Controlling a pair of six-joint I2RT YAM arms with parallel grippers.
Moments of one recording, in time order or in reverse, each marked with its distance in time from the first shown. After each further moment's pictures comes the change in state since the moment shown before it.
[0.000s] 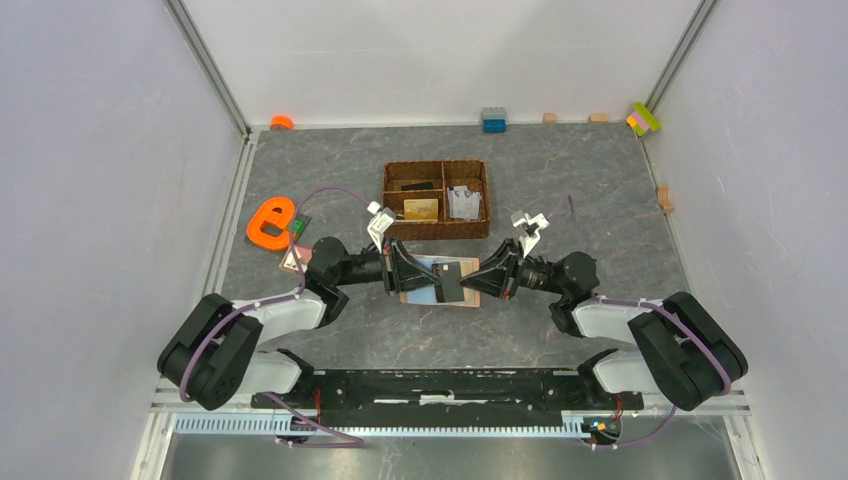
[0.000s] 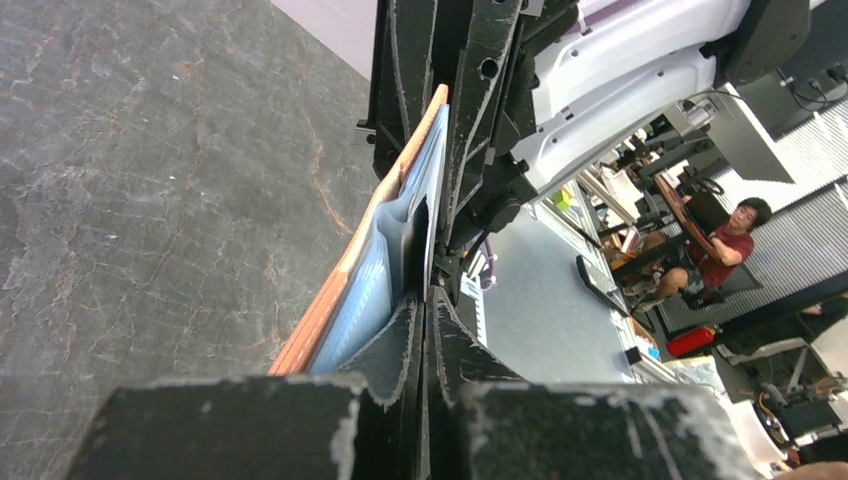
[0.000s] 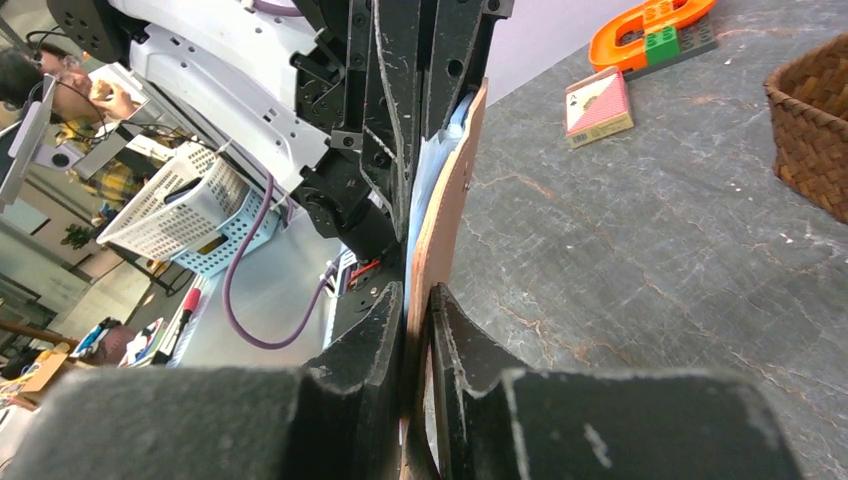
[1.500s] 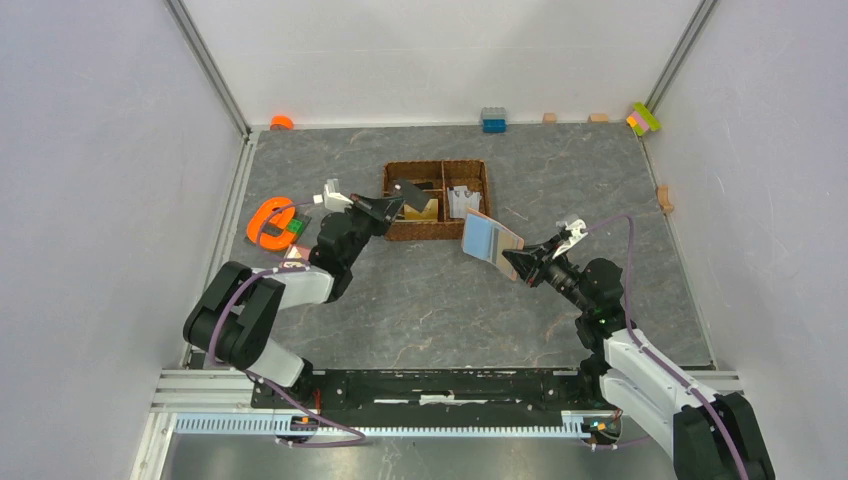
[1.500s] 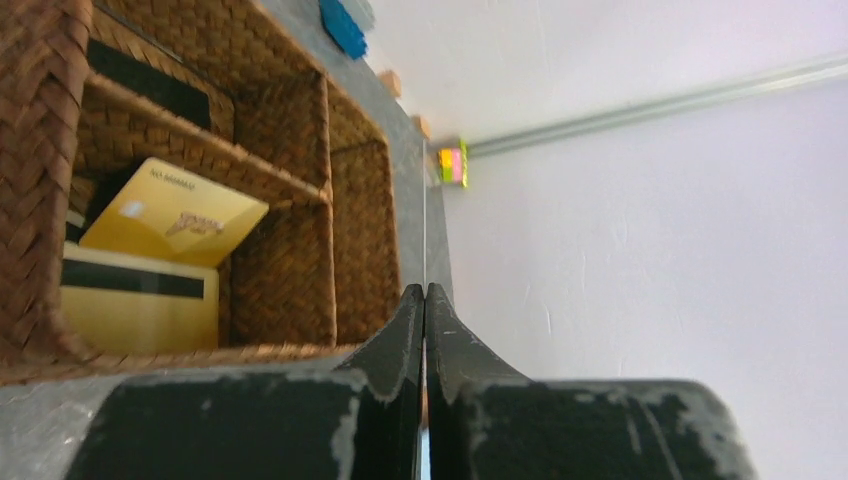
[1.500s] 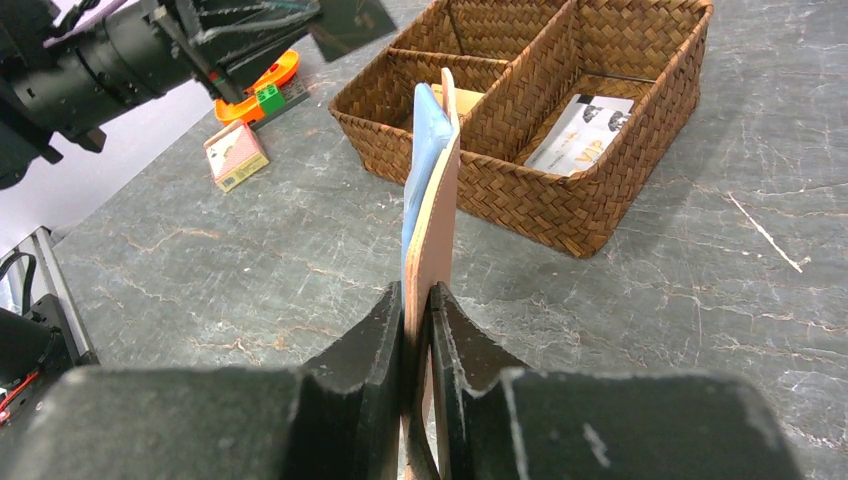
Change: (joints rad) left arm 0.127 0.204 0.109 -0.074 -0.893 -0.399; right arm -0.180 -0.493 -0.082 -0.708 0.477 -0.453
